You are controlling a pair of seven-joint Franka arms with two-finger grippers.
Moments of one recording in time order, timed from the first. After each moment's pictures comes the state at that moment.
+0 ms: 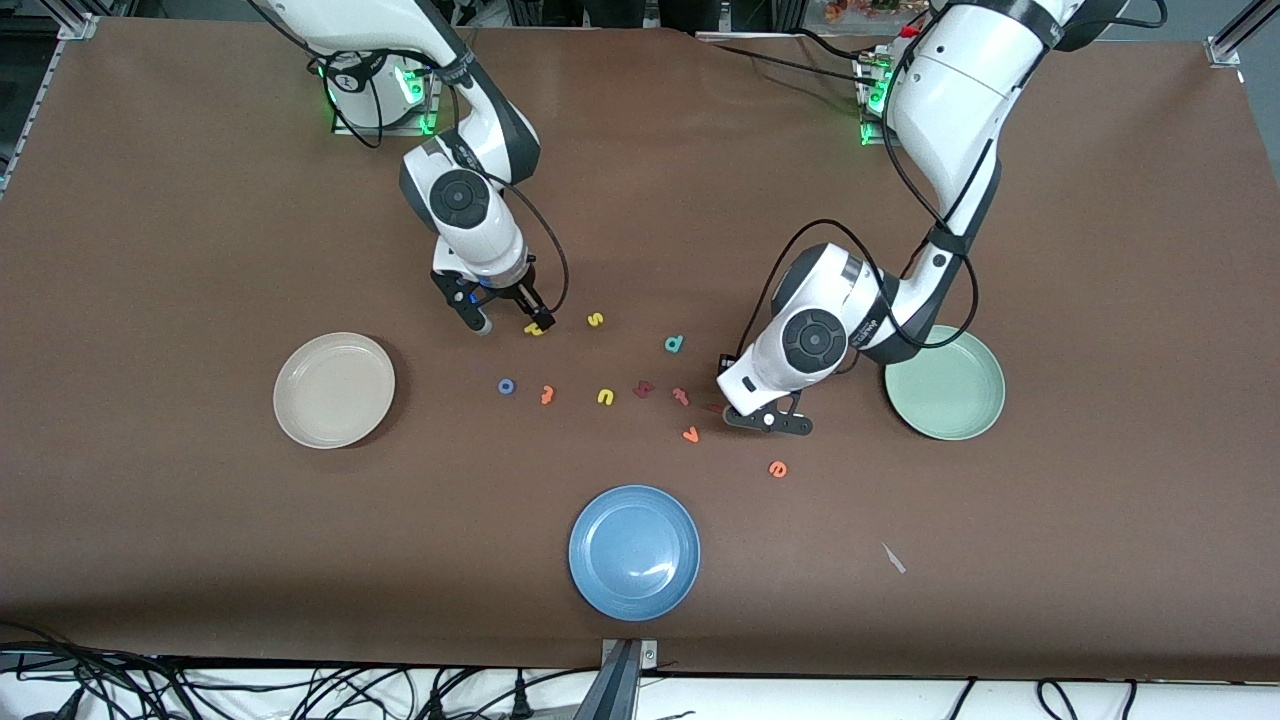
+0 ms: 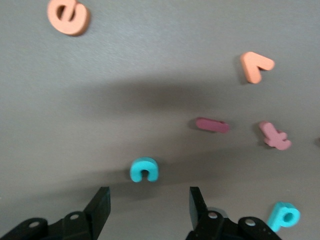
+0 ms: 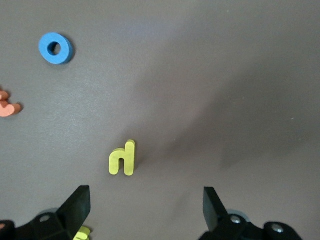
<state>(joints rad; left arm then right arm) -0.34 0.73 -0.17 -1.59 0.01 2.18 -0.35 0.51 0.41 0.12 -2.15 0.01 2.56 1.50</state>
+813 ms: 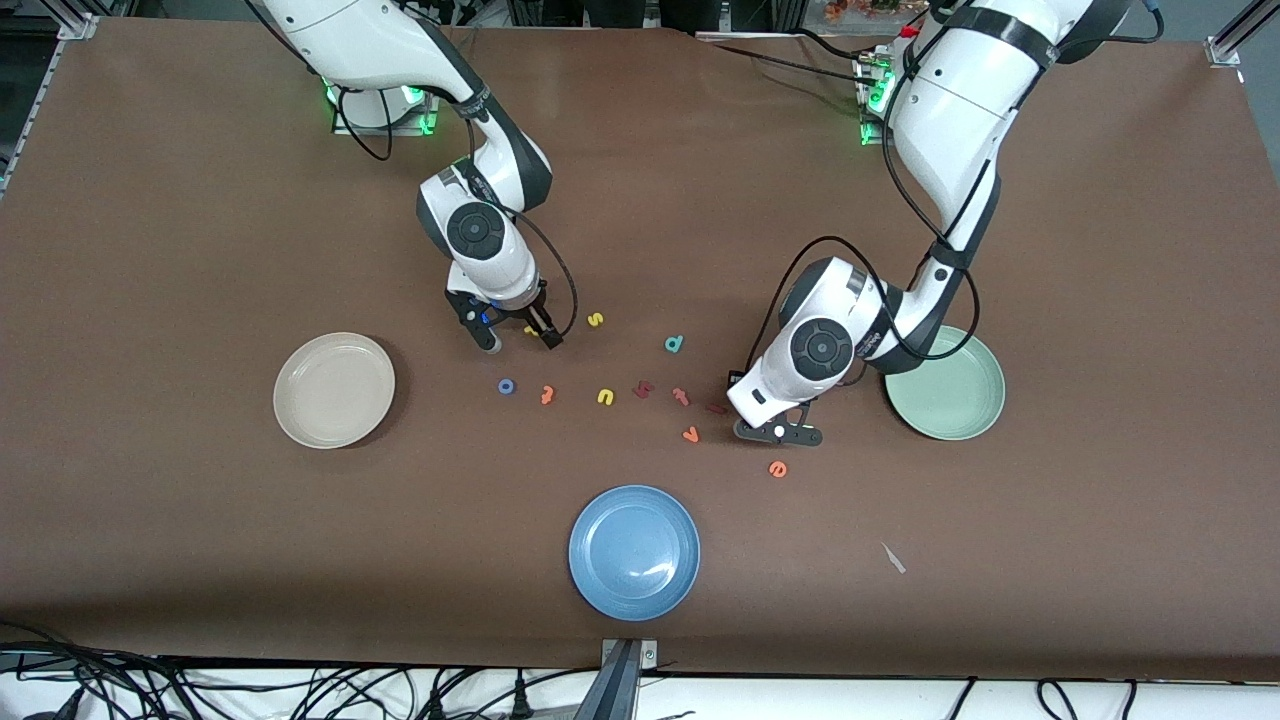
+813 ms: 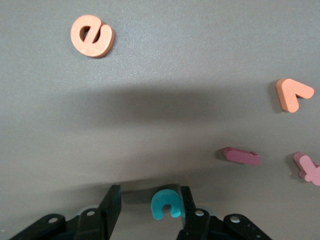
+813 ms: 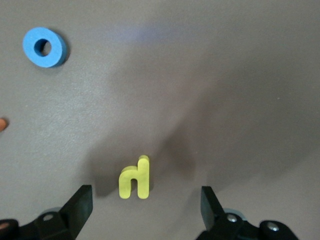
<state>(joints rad) -0.33 0.77 -0.16 -1.59 0.03 2.26 -0.37 0.51 0.53 0.11 -2.06 0.01 2.56 1.53</state>
